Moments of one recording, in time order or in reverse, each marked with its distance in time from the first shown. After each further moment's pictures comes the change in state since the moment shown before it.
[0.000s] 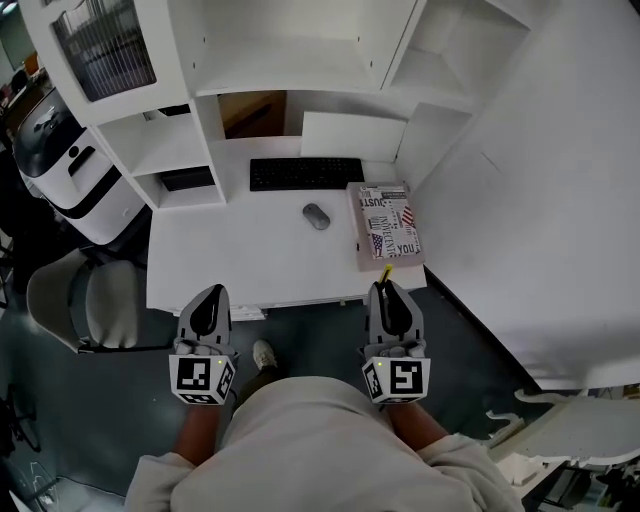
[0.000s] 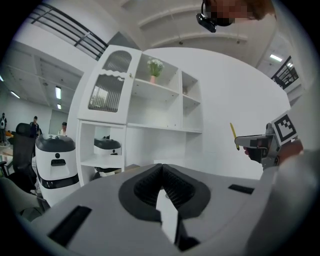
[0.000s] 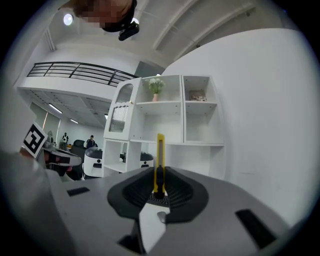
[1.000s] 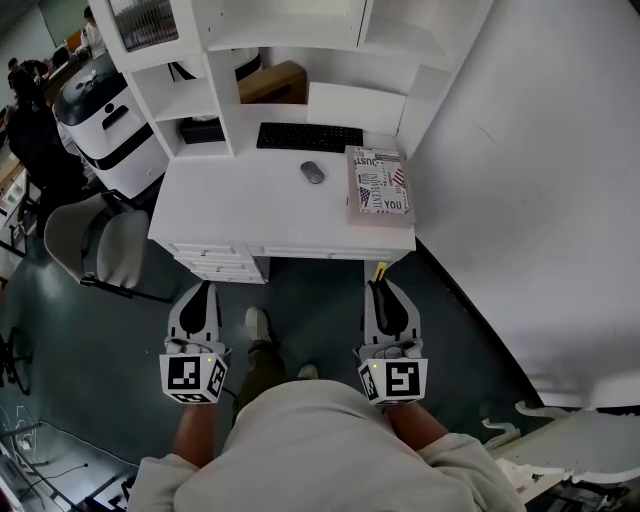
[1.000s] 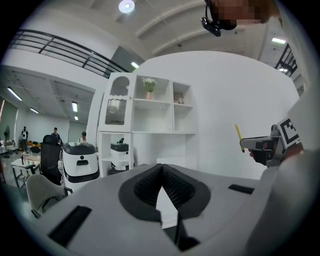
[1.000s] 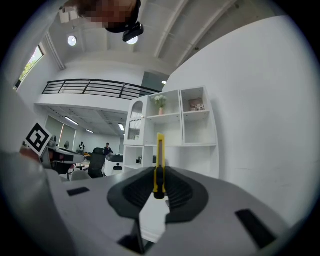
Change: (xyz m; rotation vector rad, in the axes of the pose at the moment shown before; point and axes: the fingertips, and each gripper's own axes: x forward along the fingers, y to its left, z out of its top) left arm -0.173 -0.155 -0.016 0.035 -0.027 0.194; right arm -0.197 -0.048 -0.018 0.039 -0.052 0.169
